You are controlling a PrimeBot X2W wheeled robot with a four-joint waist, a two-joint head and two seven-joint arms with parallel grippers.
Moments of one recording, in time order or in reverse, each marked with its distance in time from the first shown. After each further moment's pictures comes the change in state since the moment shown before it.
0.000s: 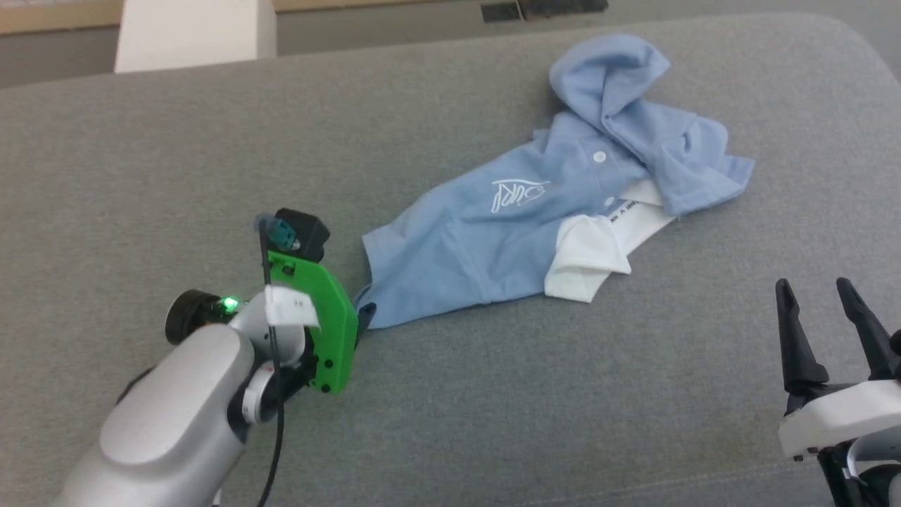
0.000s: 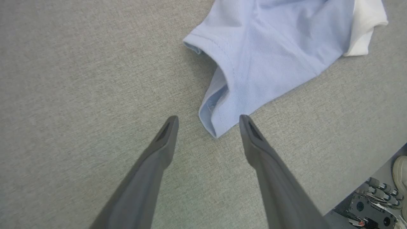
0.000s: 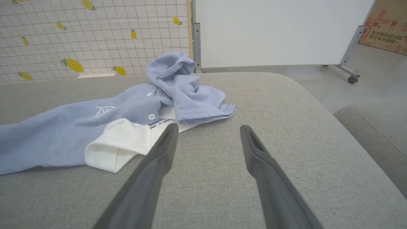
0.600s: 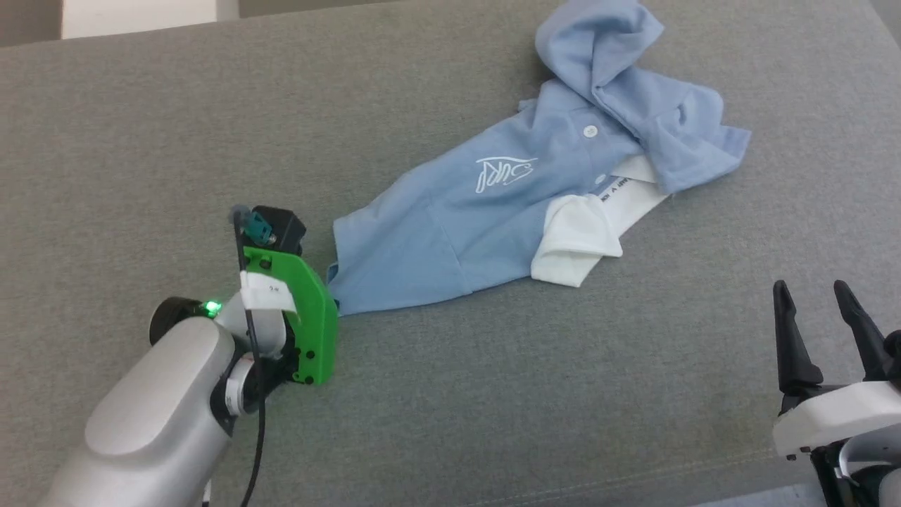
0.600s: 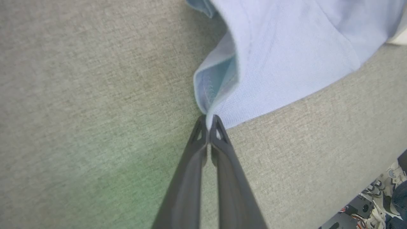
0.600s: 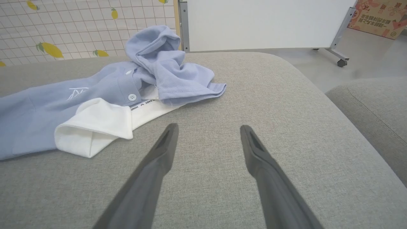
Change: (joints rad) left arm -0.015 0.006 0.025 0.070 -0.064 0.017 0.035; right arm -0.011 0.040 -0.022 0.033 -0.036 0.000 -0.028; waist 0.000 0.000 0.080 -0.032
